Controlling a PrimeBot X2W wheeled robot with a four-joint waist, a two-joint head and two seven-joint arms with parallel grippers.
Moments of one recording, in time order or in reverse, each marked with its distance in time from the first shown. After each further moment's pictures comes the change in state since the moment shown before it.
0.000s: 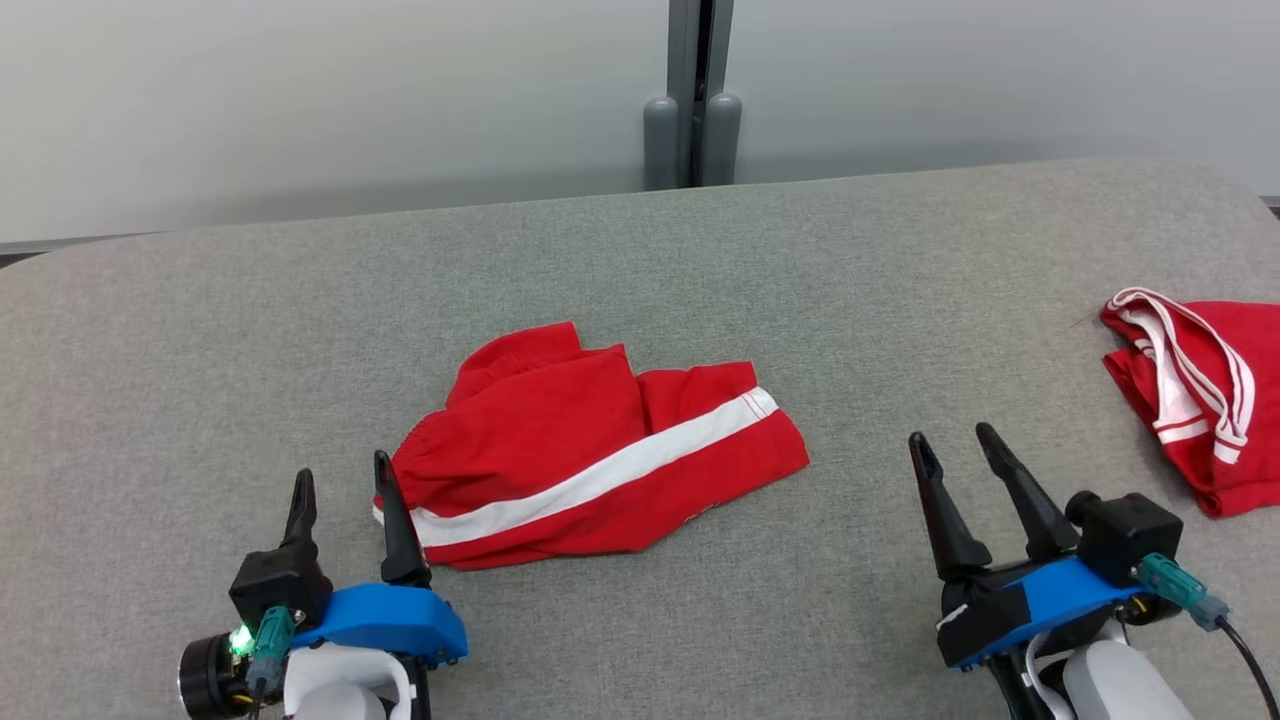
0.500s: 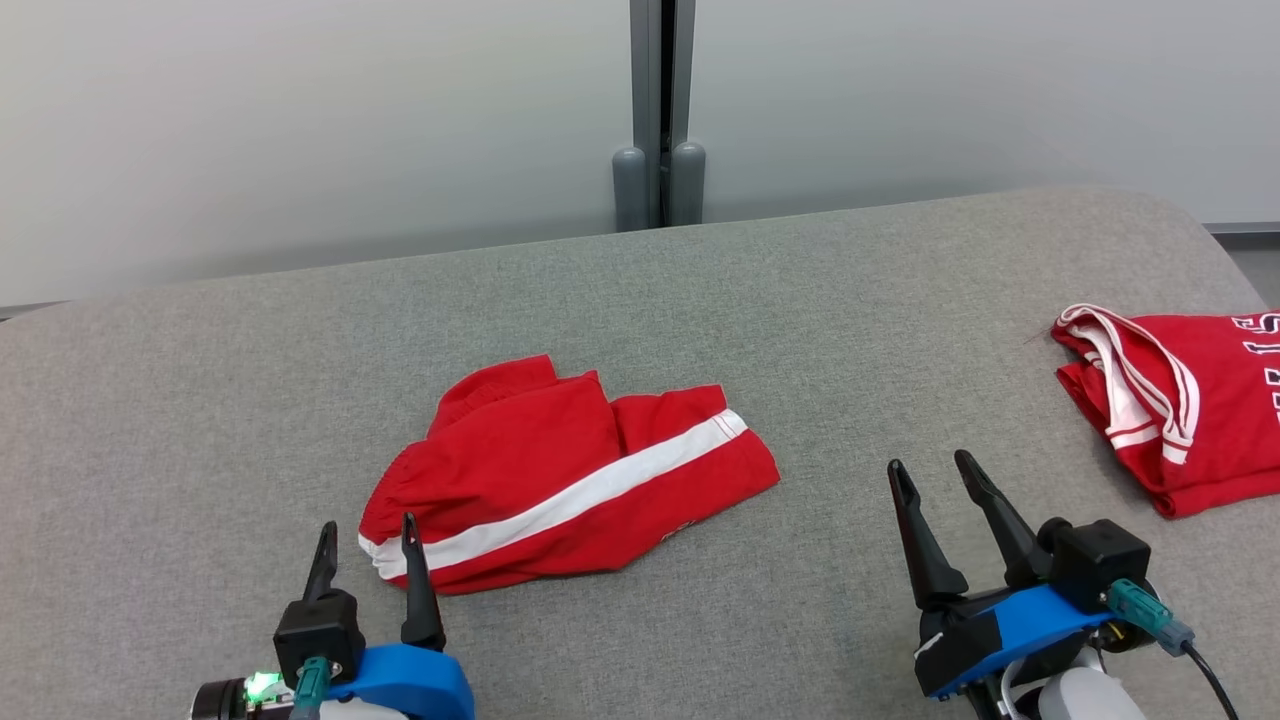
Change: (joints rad) left arm 0.073 -0.002 0.010 0.013 0.175 -0.031 0.000; right arm 0.034 0.054 -0.031 -0.015 -0.073 0.000 0.000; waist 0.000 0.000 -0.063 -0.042
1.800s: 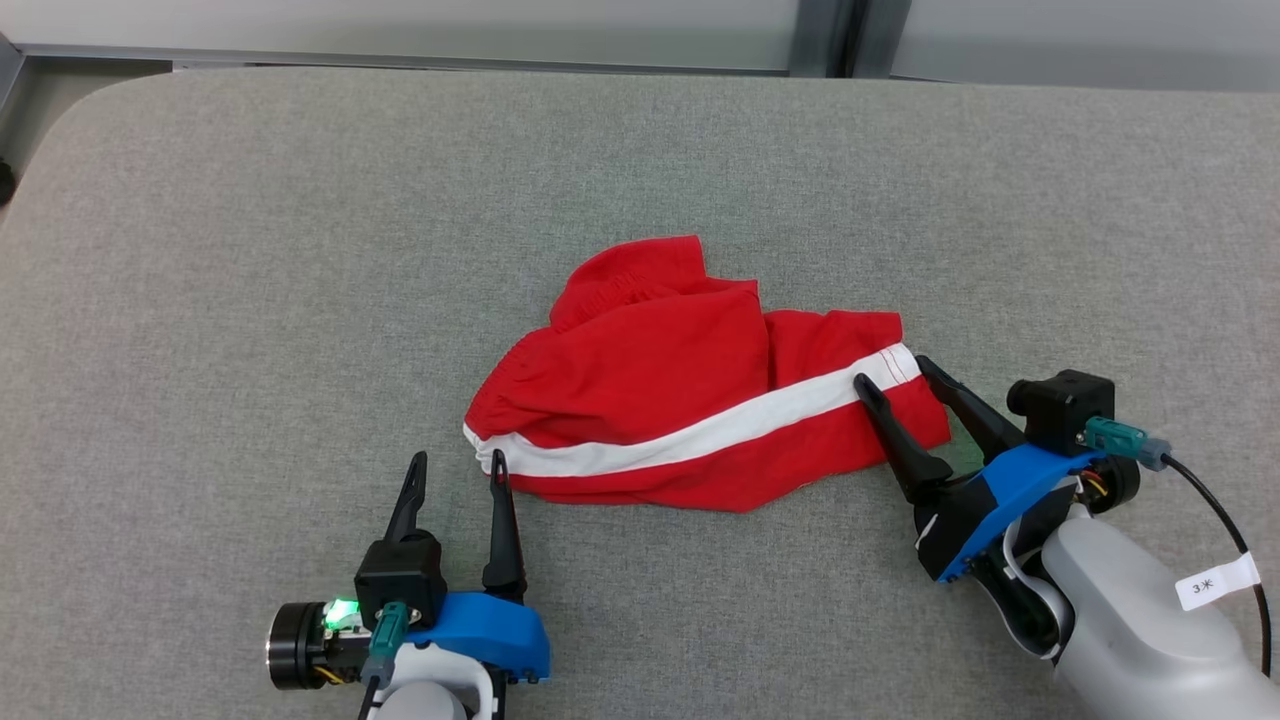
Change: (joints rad) left arm -0.099 -0.001 -0.188 -0.013 -0.074 0.044 0.000; right arm -0.396 -0.240 0.488 0.297 0.441 0.000 0.000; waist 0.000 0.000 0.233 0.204
